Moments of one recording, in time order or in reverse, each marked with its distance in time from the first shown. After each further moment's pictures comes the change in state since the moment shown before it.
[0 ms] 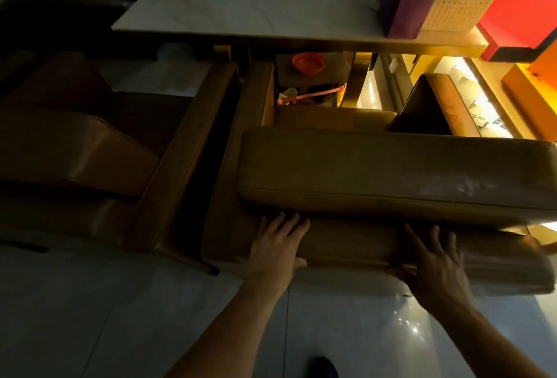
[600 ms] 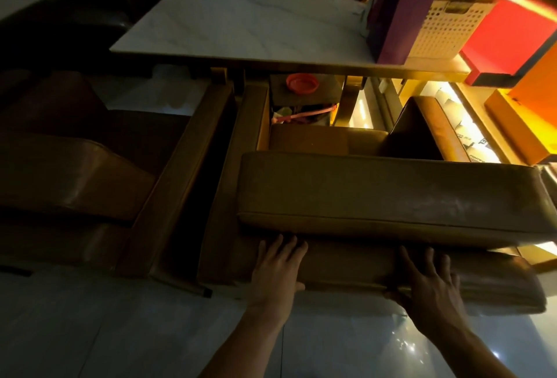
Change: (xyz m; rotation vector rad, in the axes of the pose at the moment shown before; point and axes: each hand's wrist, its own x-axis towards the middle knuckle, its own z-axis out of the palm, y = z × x) left_hand 0.002 0.005 0.002 -0.010 -0.029 -0.058; right_hand 0.000 -0.013 -0.014 -0.093 -0.114 0.078
